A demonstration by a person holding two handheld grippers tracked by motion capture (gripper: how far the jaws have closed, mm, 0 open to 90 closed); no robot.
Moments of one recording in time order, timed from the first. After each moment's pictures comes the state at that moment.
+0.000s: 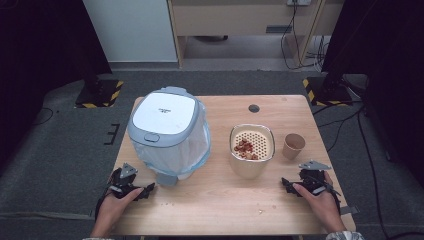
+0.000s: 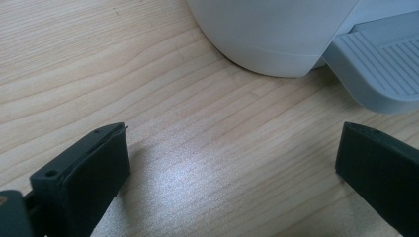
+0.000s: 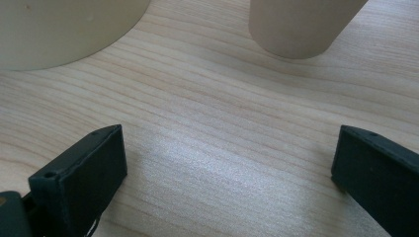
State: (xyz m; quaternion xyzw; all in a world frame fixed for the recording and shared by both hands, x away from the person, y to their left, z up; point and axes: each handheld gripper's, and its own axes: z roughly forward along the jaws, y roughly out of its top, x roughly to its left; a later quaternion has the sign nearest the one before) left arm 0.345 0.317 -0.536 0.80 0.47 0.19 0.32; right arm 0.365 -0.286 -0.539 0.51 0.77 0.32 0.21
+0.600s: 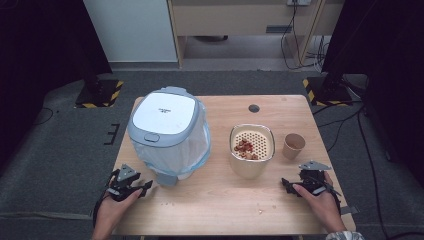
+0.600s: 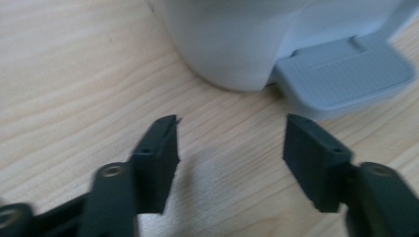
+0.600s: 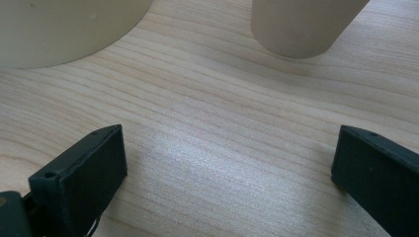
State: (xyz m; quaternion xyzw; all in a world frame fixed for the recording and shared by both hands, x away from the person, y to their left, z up) left arm 0.328 0.309 -0.512 0.80 0.46 0.20 0.34; right arm 0.364 -0.286 -0.539 0.51 0.77 0.32 0.21
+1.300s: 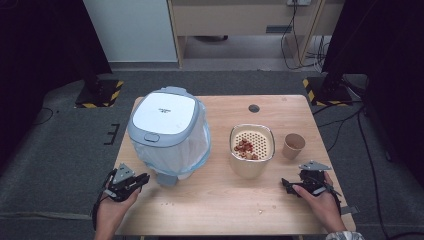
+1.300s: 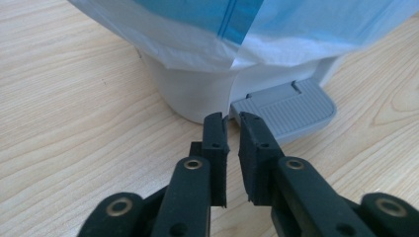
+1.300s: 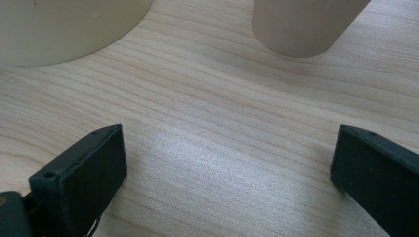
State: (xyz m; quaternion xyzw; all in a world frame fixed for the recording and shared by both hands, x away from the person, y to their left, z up) left arm 0.315 0.302 -0.485 0.79 0.44 0.21 0.38; right arm 0.363 -0.286 -0.539 0.51 0.77 0.32 0.21
